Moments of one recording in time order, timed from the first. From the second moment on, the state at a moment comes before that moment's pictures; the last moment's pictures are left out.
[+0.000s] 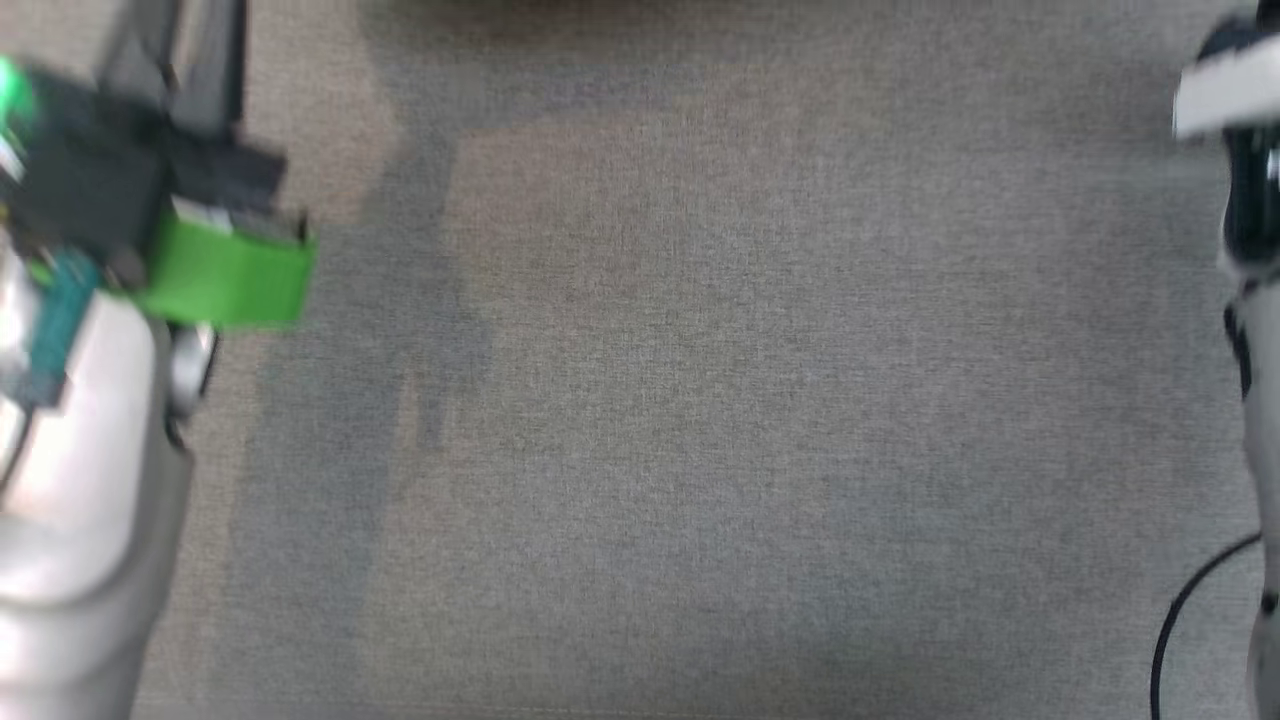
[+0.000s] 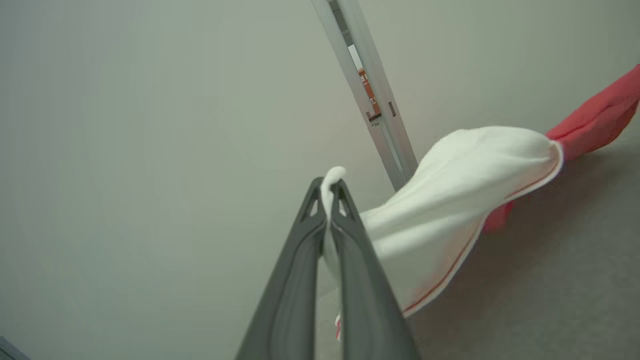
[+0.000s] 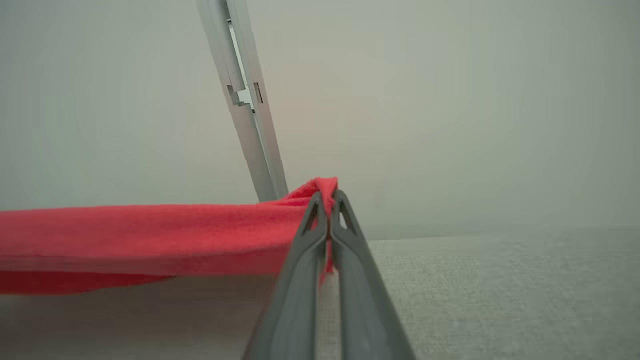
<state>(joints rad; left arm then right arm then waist) -0.77 0.38 -0.31 0.08 -0.10 -0.04 -0.26 -0.89 -0.29 -0.05 0.51 0.30 0.13 -0.26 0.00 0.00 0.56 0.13</state>
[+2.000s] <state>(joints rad) -0.37 0.24 -0.39 0.26 0.03 -0.03 -0.26 -0.31 -0.09 -0.33 0.36 0.11 0.13 -0.02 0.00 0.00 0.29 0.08</state>
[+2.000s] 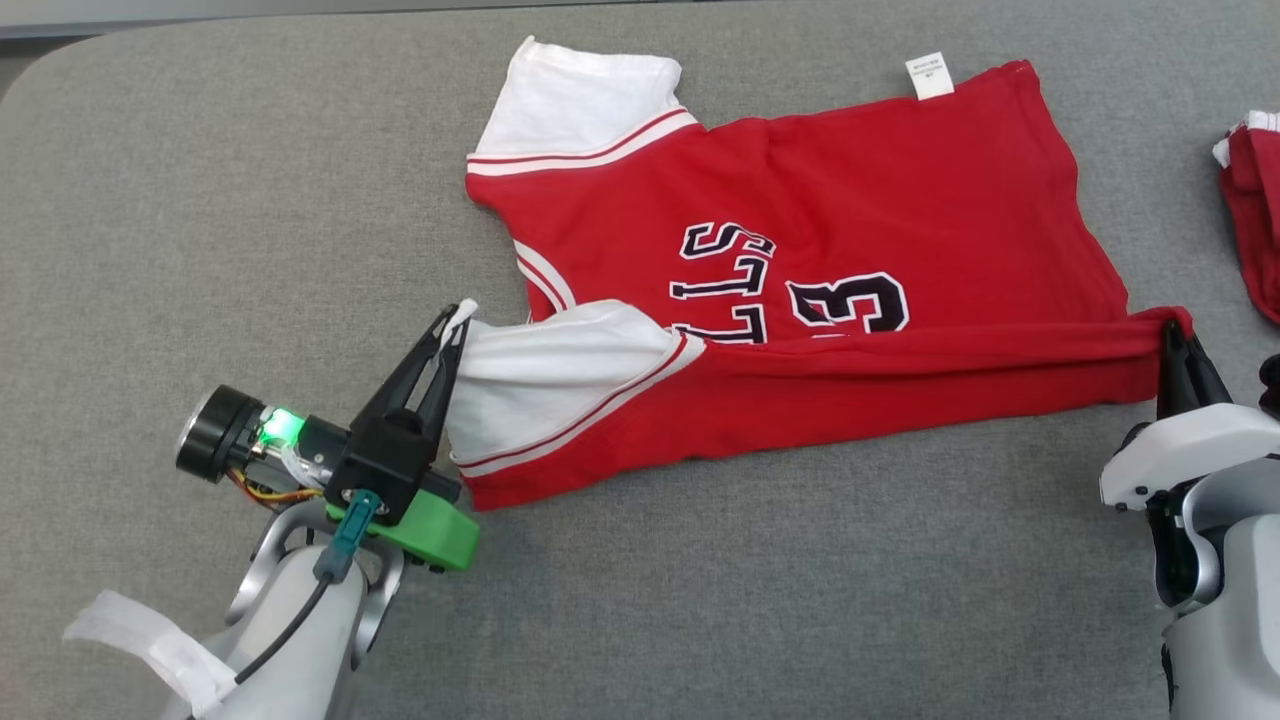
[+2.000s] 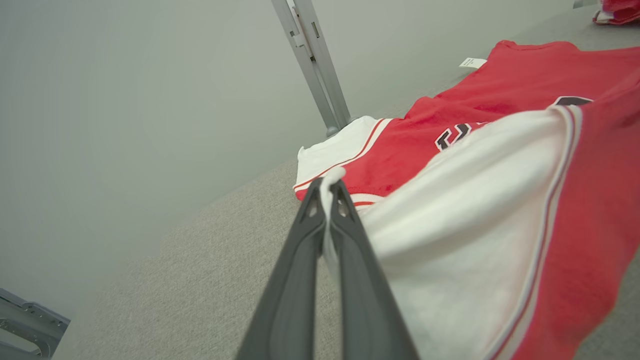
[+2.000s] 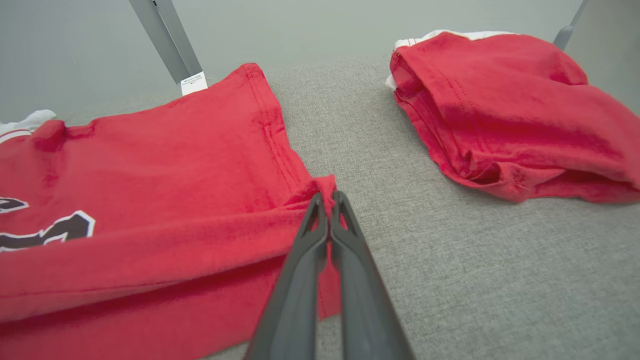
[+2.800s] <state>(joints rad) -0.21 0.17 -0.34 0.32 -0.18 -0.01 -0.26 -0.28 -0.13 -0.31 0.39 0.19 0.13 -0.19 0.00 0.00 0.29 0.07</state>
